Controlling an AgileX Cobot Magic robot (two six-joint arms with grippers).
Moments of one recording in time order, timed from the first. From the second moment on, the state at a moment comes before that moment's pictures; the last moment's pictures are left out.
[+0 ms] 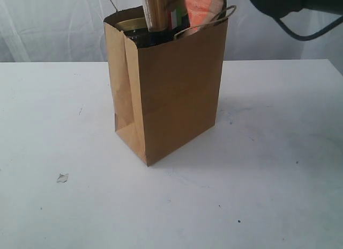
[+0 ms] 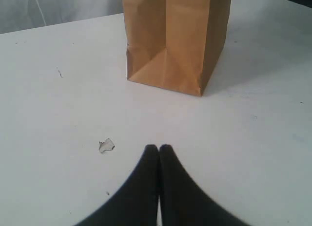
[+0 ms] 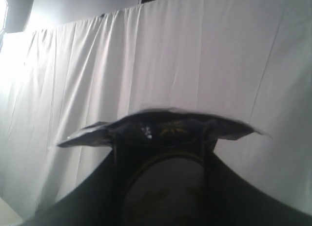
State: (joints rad) left arm -0.53 0.01 0.02 -0.10 0.31 0.06; right arm 0.56 1.64 -1.44 -0.35 -0.62 0.17
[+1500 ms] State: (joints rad) left arm -0.53 0.01 0.02 -0.10 0.31 0.06; right arm 0.57 1.63 -1.21 -0.33 -0.44 0.23
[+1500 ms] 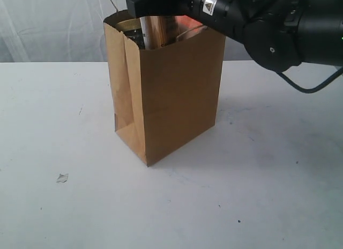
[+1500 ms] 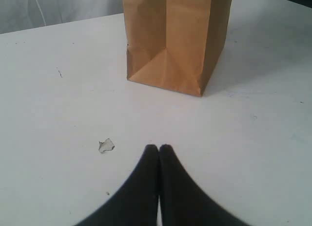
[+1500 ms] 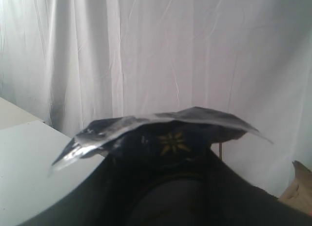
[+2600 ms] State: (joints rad) left arm -0.53 0.01 0.02 -0.10 0.31 0.06; right arm 0.57 1.56 -1.20 -0.31 -0.28 0.27
